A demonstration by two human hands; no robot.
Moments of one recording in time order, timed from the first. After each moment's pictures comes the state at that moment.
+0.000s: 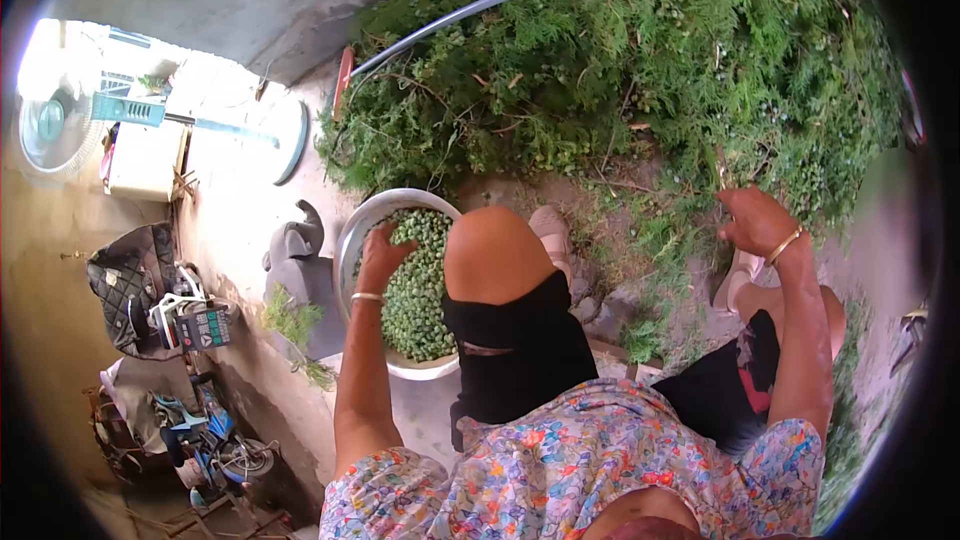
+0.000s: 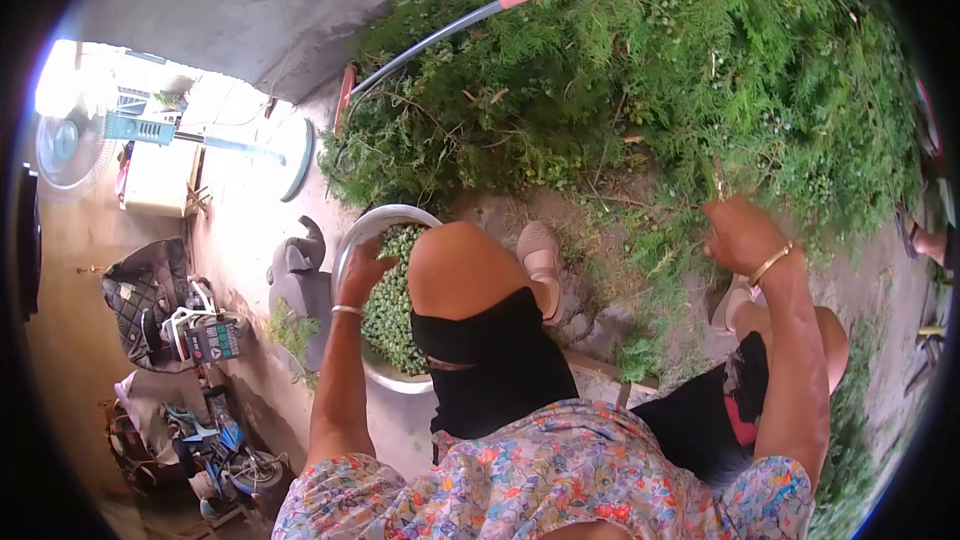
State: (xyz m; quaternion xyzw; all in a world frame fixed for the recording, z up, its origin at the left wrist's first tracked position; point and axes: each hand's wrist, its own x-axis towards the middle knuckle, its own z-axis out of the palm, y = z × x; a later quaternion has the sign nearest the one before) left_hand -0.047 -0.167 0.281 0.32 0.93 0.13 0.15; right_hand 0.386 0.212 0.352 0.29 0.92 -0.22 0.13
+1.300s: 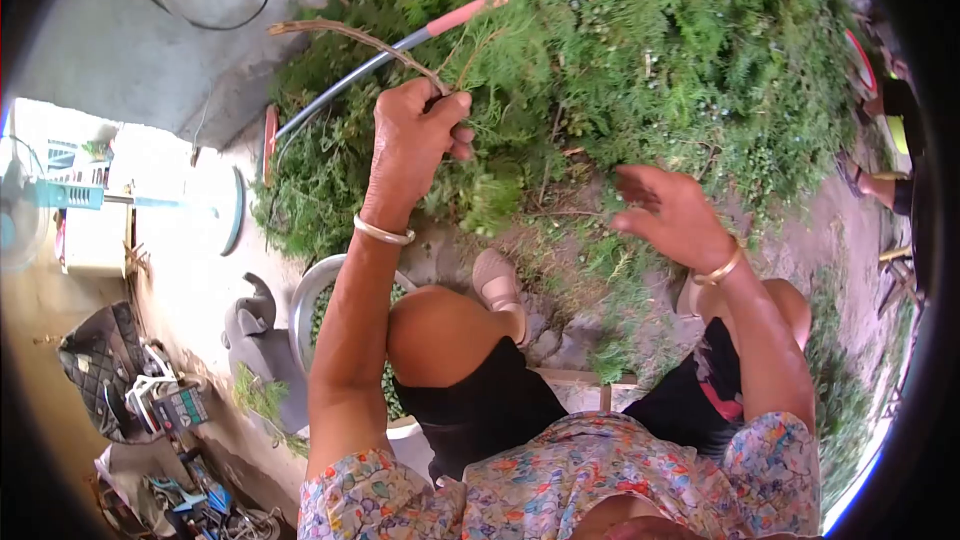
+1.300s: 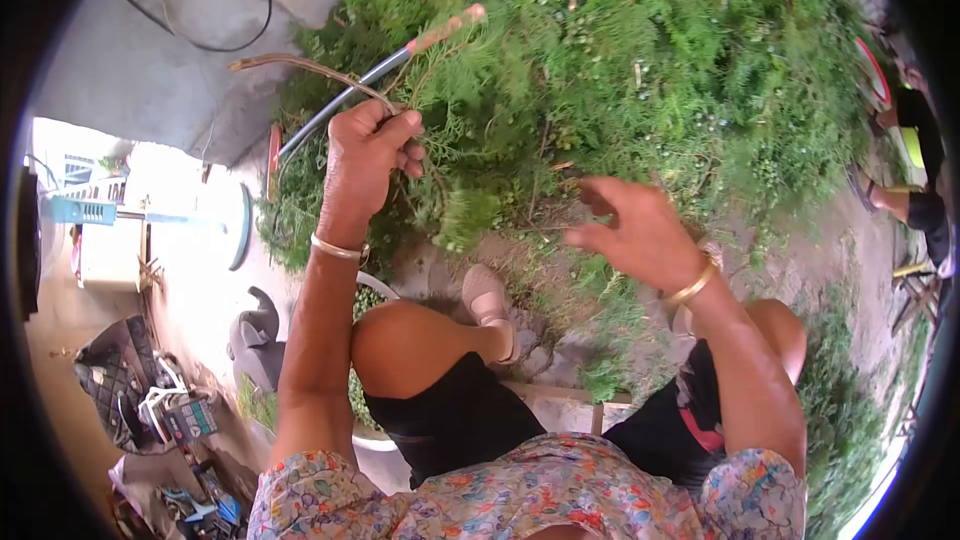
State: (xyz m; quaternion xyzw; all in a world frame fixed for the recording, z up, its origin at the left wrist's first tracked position) left_hand 0.045 0.135 0.414 0.39 0.69 0.52 0.32; right_hand 0.322 0.201 0.380 0.34 0.78 -0.50 -0.14
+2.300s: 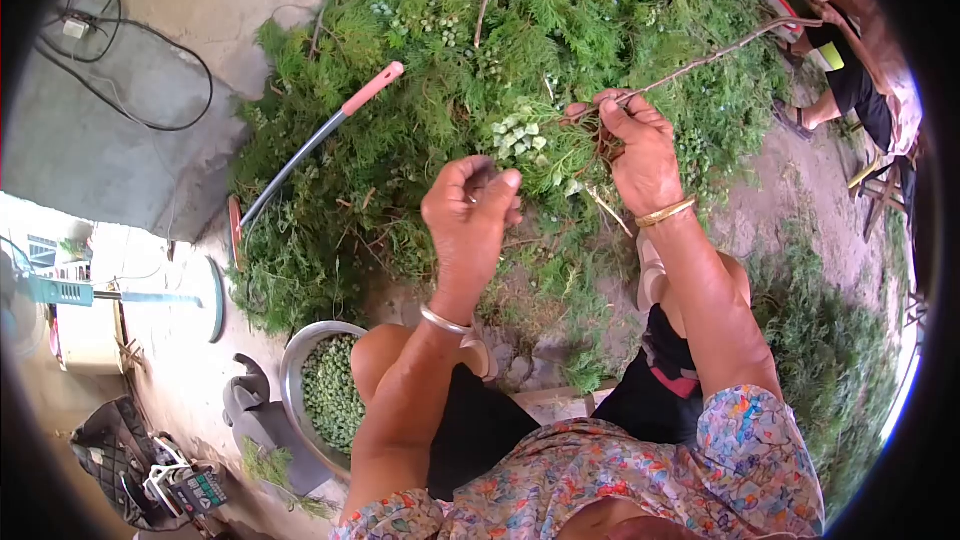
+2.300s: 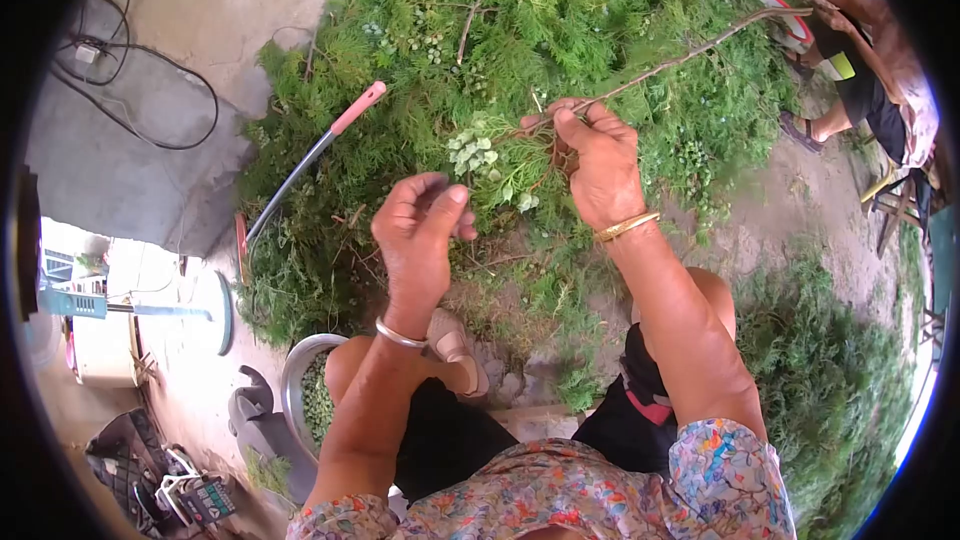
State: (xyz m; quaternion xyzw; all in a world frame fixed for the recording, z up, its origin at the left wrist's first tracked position) left_hand 0.199 0.149 0.401 0.38 0.56 0.64 0.36; right_hand 0.356 0.254 0.394 0.29 0.37 -0.69 -0.56
